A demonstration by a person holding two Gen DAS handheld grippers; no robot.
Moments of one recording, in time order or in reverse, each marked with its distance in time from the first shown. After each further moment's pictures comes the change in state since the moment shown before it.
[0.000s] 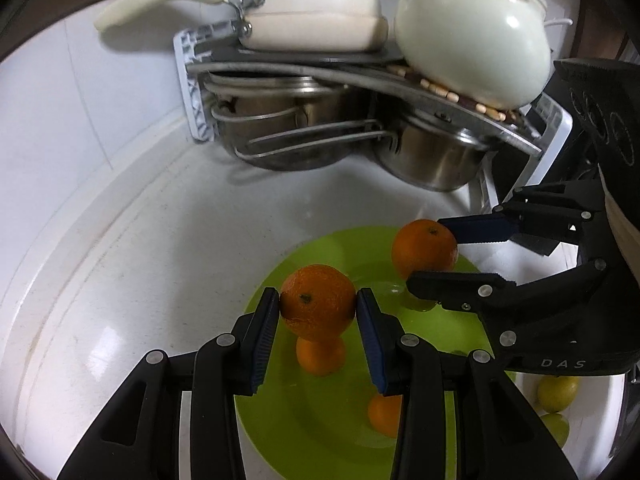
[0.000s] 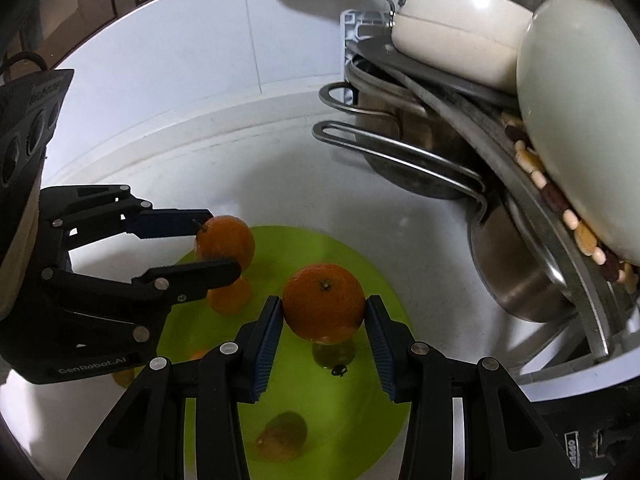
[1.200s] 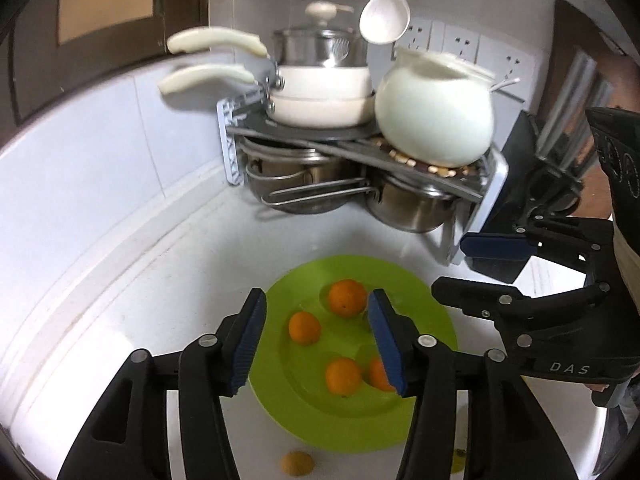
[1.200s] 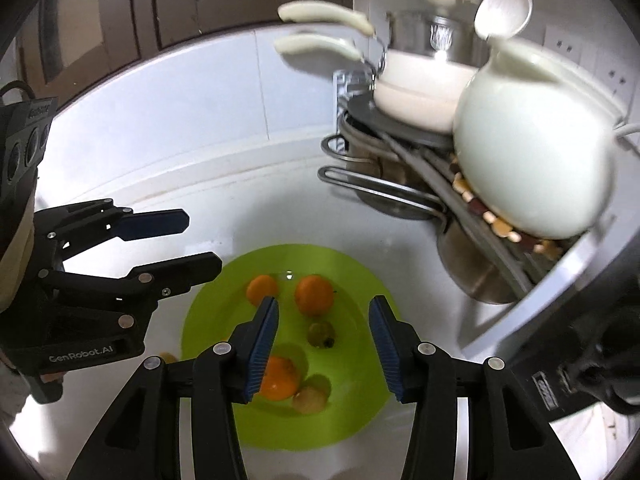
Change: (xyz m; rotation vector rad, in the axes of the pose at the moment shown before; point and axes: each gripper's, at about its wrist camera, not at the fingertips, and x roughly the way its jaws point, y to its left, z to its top) left arm -0.106 -0.028 -0.022 -0.055 -0.180 0.075; right arm -0.097 0.032 -0.034 0.016 -0.169 -0.054
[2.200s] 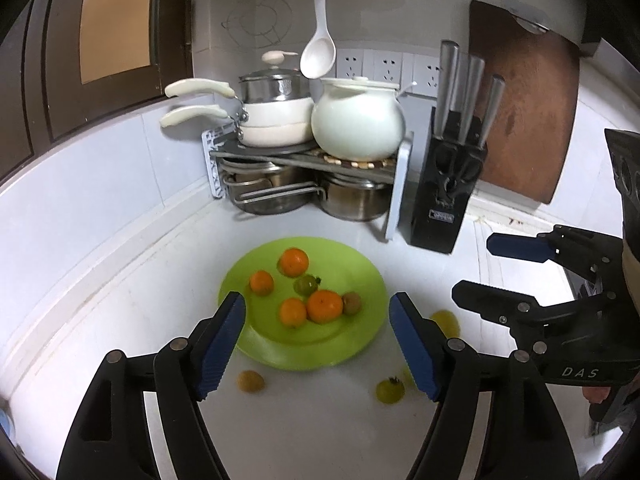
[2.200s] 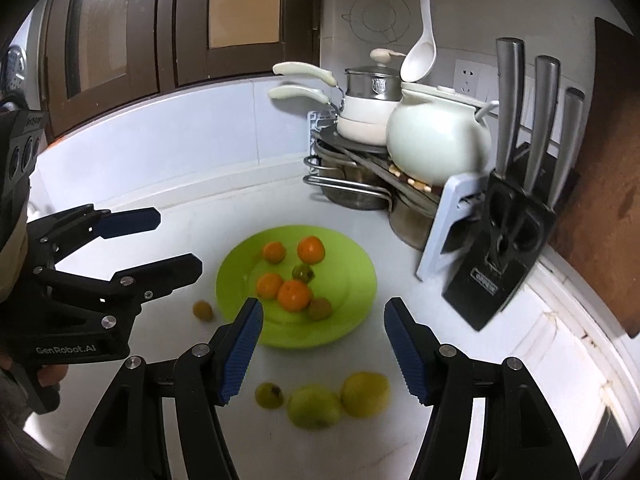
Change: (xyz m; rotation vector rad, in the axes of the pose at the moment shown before) left arm -0.093 -0.056 -0.070 0.072 -0.107 -0.031; right arm -0.111 0.035 -0.094 0.090 -0.142 -0.147
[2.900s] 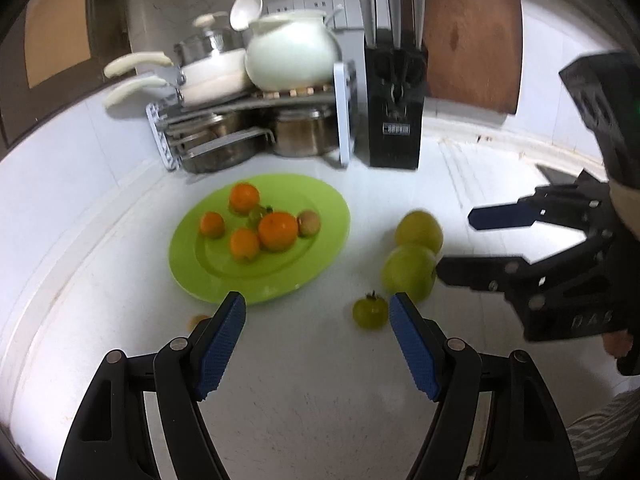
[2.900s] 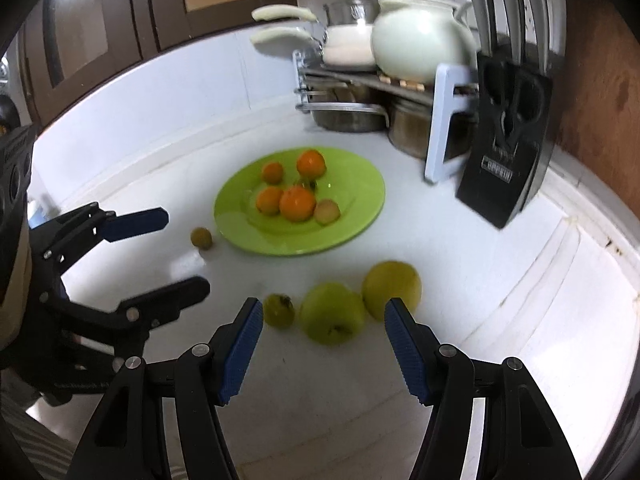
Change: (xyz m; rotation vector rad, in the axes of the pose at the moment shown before) left arm 0.034 -0.033 -0.070 0.187 0.103 -0.074; right arm 0.026 -0.006 -0.074 0.130 0.151 0.031
